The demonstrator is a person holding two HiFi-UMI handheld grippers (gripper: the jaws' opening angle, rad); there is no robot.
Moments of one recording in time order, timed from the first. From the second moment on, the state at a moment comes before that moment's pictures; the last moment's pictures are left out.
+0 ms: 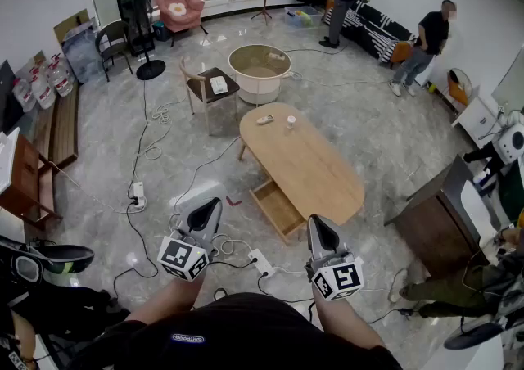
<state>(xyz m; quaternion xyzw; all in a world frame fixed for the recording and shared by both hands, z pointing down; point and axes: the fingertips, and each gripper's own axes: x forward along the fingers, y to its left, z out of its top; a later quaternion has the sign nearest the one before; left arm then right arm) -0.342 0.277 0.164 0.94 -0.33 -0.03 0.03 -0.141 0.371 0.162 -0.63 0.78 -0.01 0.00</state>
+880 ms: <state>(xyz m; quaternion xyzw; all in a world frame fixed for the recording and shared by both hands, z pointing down) -0.329 0.280 0.167 0.93 -0.36 -0.03 0.02 -0.117 0.374 0.162 -0.62 0.79 -0.02 0.04</state>
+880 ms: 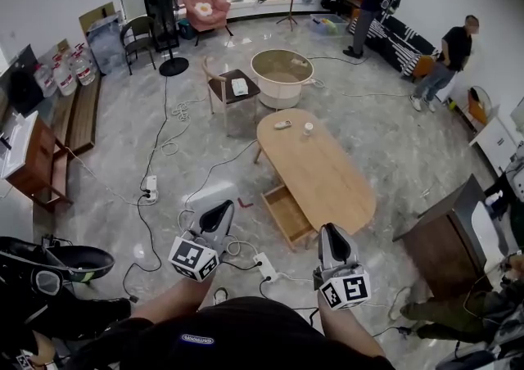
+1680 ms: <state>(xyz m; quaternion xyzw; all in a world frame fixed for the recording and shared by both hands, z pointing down) -0.331 0.299 0.161 0.91 -0.41 -0.06 0.00 -0.091 0.394 0.155 -0.60 0.80 0.00 0.07</state>
